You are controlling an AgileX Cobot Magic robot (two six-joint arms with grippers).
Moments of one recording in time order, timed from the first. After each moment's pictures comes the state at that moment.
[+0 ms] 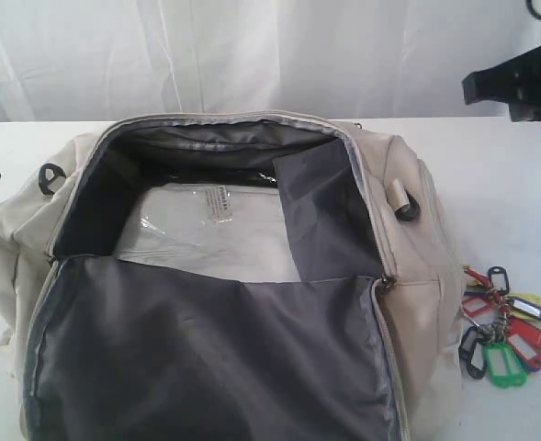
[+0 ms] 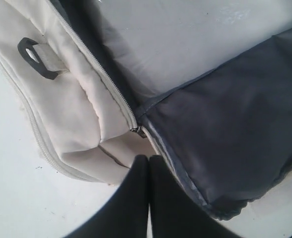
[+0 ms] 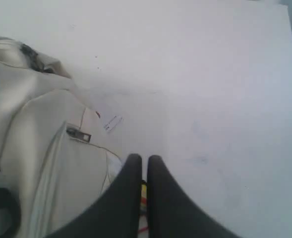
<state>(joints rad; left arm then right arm) -0.22 1.18 -1.22 -0.24 1.22 0.49 0.31 1.30 -1.16 -0.14 0.74 0.12</state>
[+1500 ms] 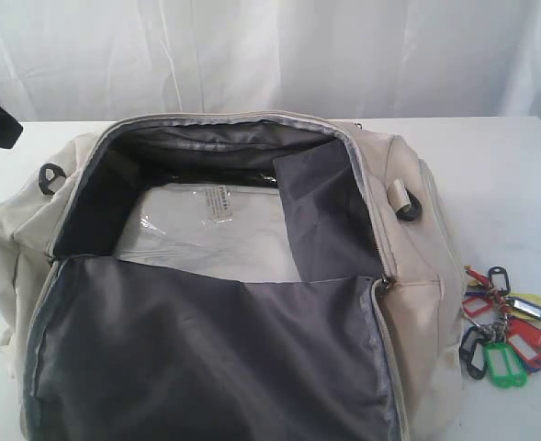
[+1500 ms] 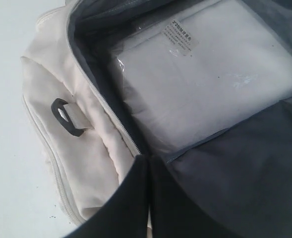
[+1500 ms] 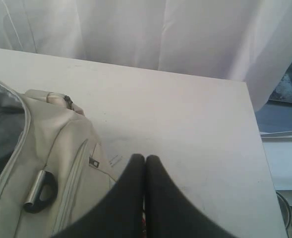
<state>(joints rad) -0.22 1.18 -1.22 -0.29 1.05 0.49 0.31 0.88 -1.06 -0.14 0.75 0.09</state>
